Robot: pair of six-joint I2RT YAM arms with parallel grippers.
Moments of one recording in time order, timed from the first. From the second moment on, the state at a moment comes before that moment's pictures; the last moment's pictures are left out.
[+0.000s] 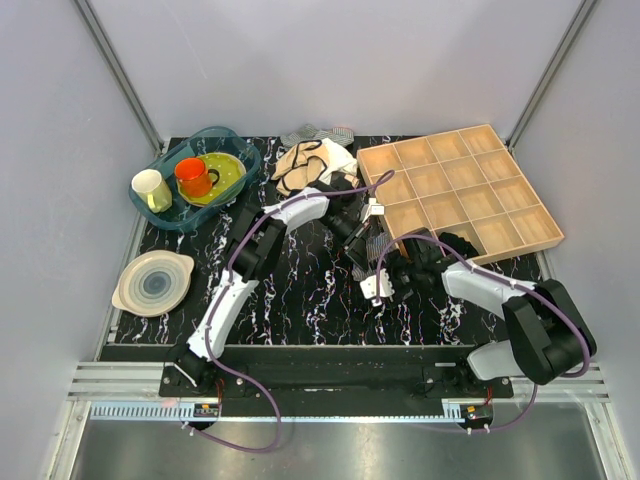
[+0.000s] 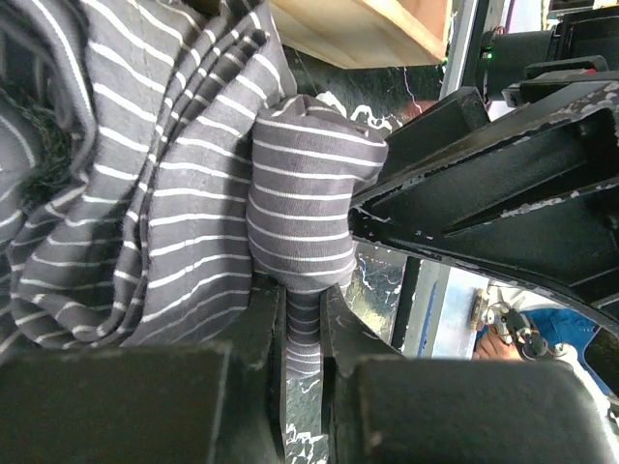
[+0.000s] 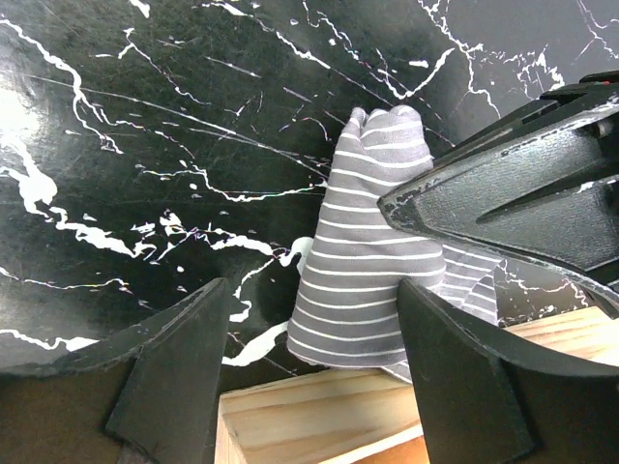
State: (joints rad) left arm -0.63 2.52 2.04 -0.97 1.09 0.22; right arm 0.46 1.39 0.62 -0.24 -0.49 -1.53
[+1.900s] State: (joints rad) left arm -0.78 1.48 0.71 0.26 0.59 0.26; right arm 0.39 1.98 1.28 -1.15 -0.78 -1.24
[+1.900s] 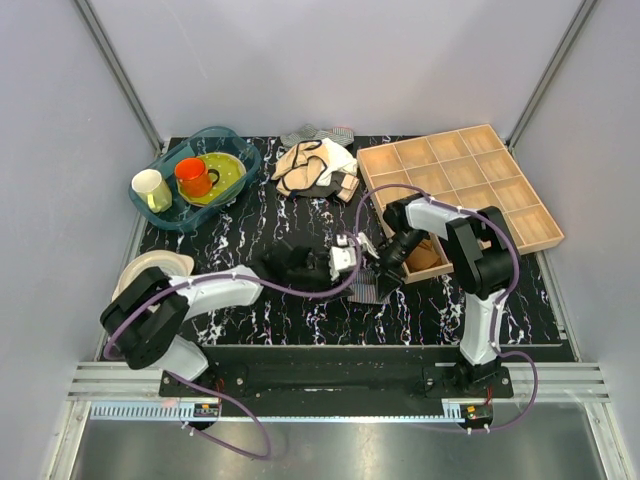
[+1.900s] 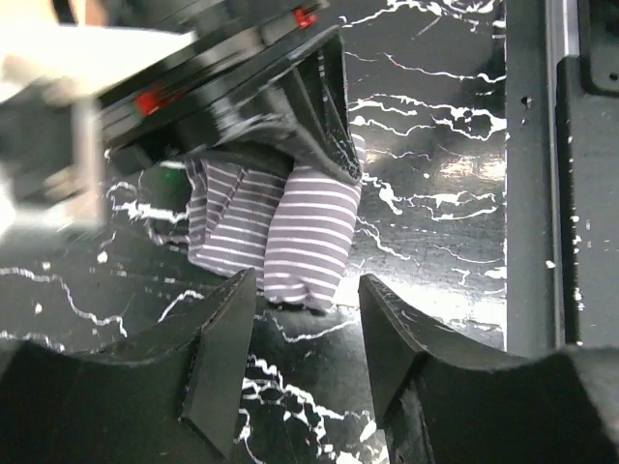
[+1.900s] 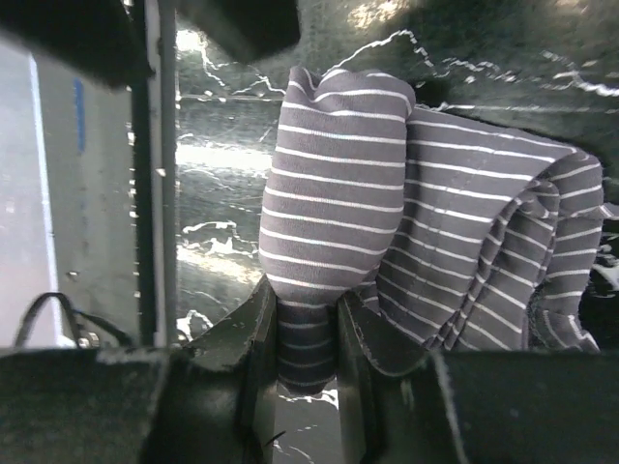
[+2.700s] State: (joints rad) left arm -0.99 1.84 1.06 -0.04 0.36 0.63; right arm 0.31 2.05 1.29 -1.23 -0.86 -1.15
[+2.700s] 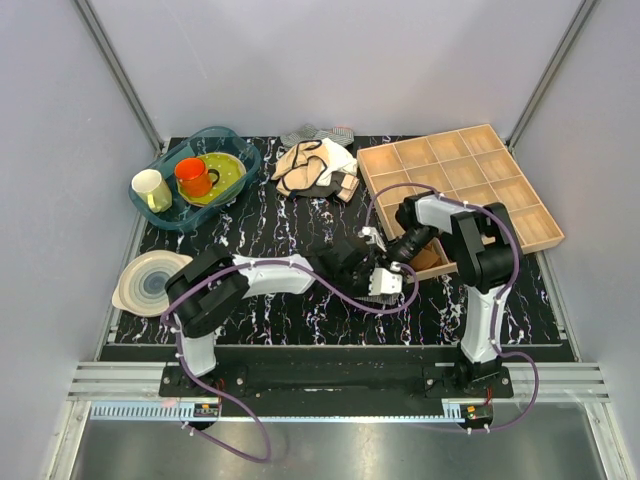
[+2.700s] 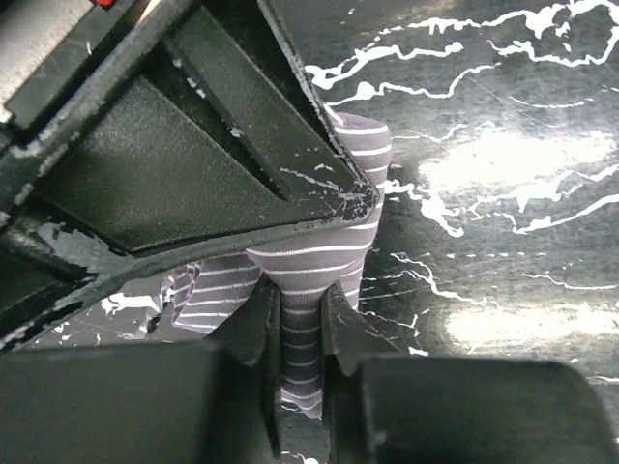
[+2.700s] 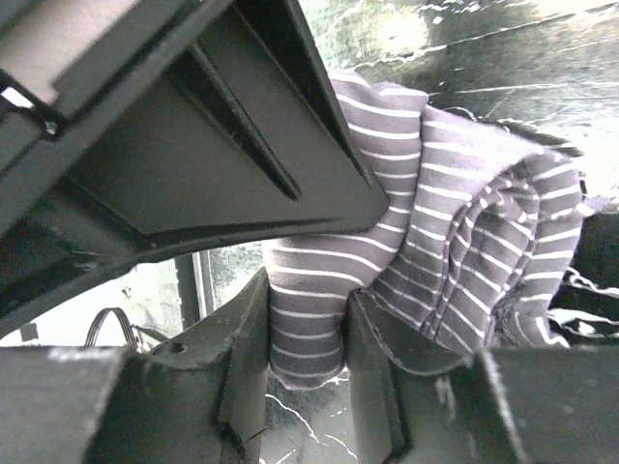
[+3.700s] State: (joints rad) left arm -0.83 2.21 1.68 -0.65 0.79 0.63; right arm -0.14 1.48 0.96 -1.02 -0.90 -1.30
